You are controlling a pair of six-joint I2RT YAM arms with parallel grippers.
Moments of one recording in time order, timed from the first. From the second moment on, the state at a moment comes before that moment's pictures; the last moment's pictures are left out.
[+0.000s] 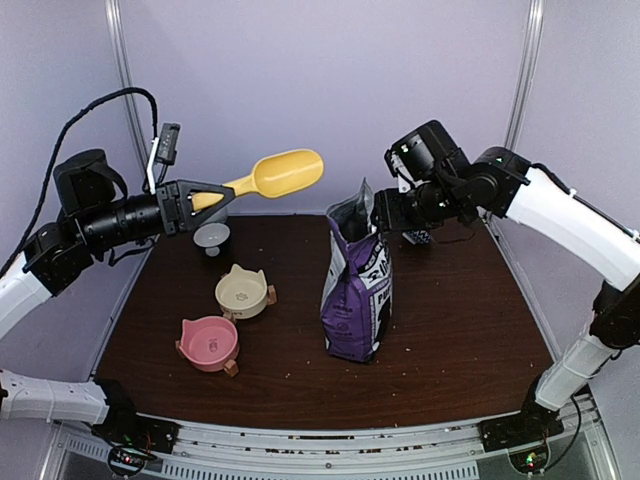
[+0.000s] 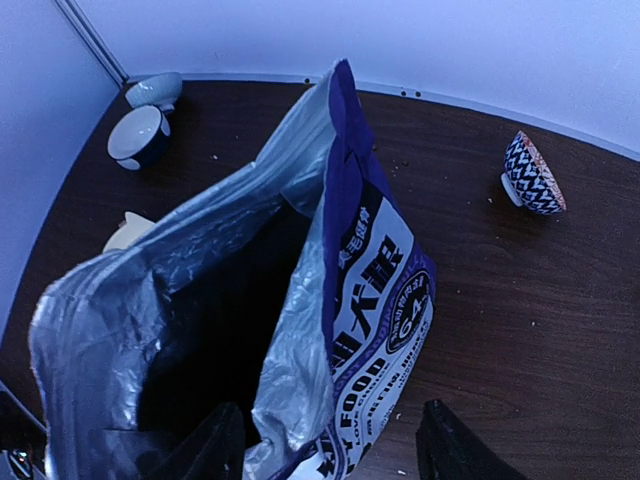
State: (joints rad) left arm -0.71 0.95 1.12 -0.19 0.38 -0.48; right arm 0.87 1.57 1.74 -0.93 0.33 0.49
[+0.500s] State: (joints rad) left arm -0.71 0.91 1.05 -0.20 0.38 -0.49; right arm 0.87 1.69 1.85 -0.98 0.36 0.54
